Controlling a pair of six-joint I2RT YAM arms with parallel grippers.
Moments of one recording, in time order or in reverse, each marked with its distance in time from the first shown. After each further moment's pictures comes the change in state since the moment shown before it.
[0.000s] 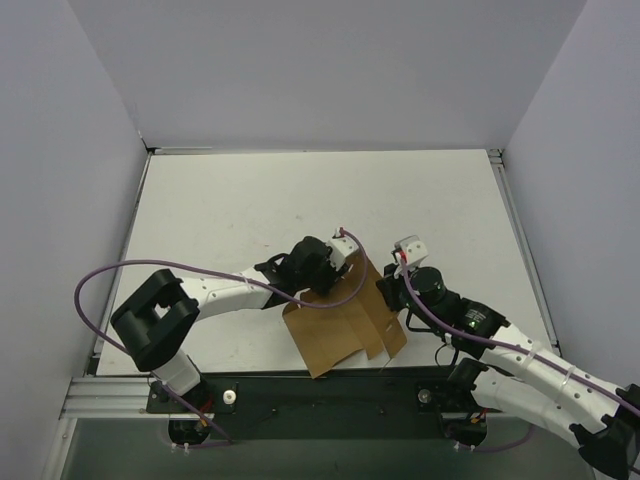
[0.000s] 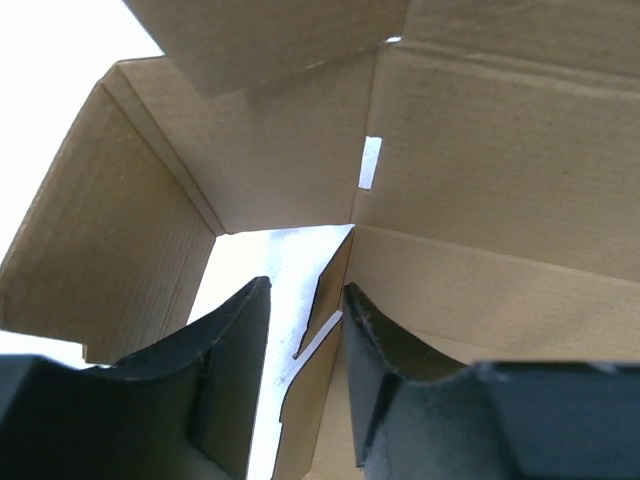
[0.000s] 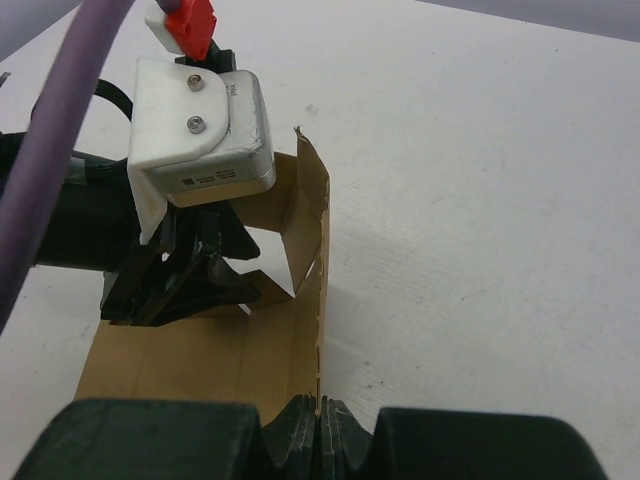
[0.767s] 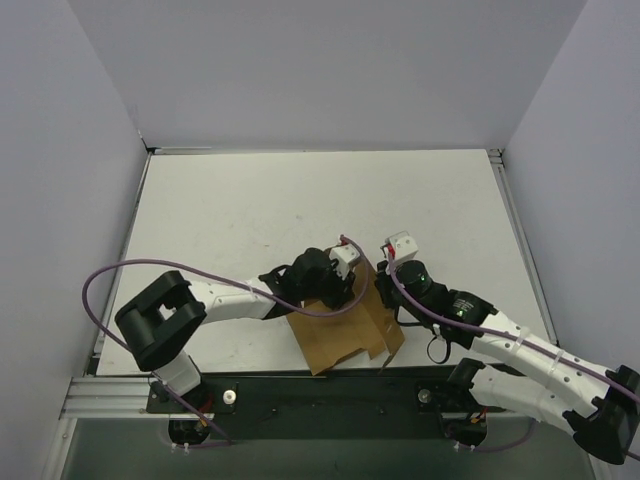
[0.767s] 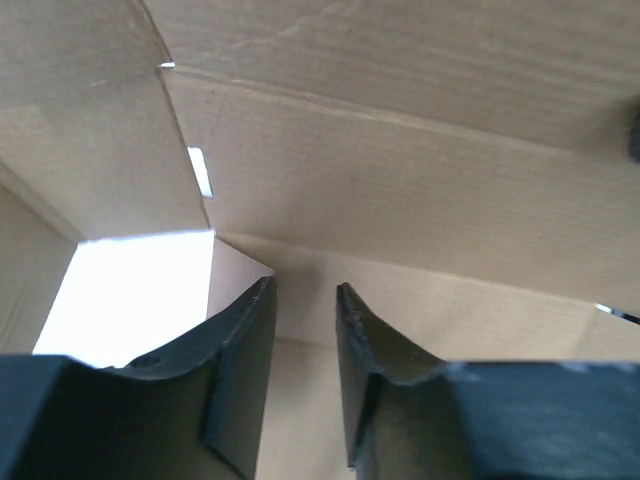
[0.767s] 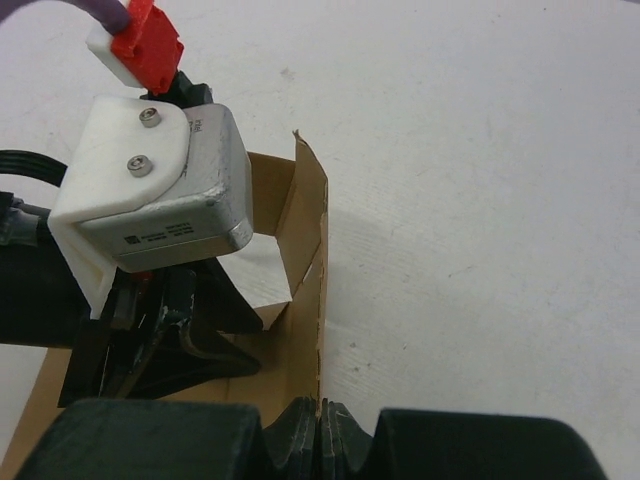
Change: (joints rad) left arm -0.055 0.043 -0.070 0.183 0.160 -0.210; right arm 0.024 0.117 0.058 -0.061 0.055 0.027
